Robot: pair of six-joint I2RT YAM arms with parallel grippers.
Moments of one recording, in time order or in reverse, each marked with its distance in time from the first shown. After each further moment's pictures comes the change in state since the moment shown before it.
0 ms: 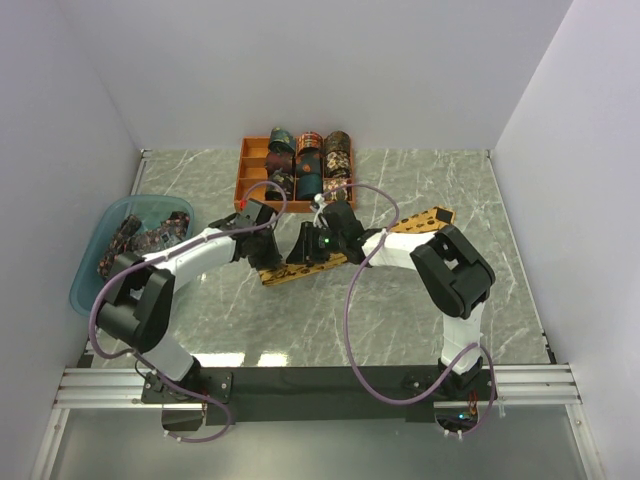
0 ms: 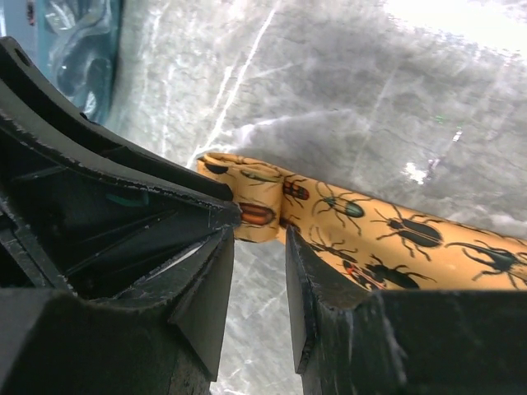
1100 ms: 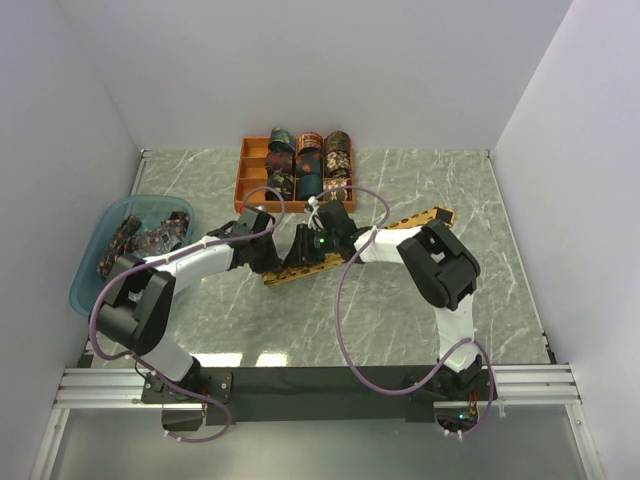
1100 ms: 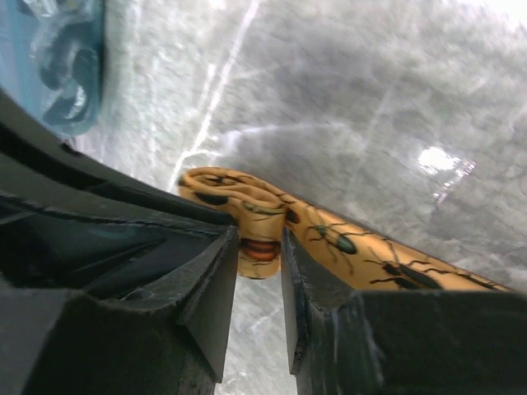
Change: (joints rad) left arm 0.006 -0.026 -0.097 0.148 0.040 -0.006; right arm 0.000 0.105 0.078 -0.009 -0.069 0.013
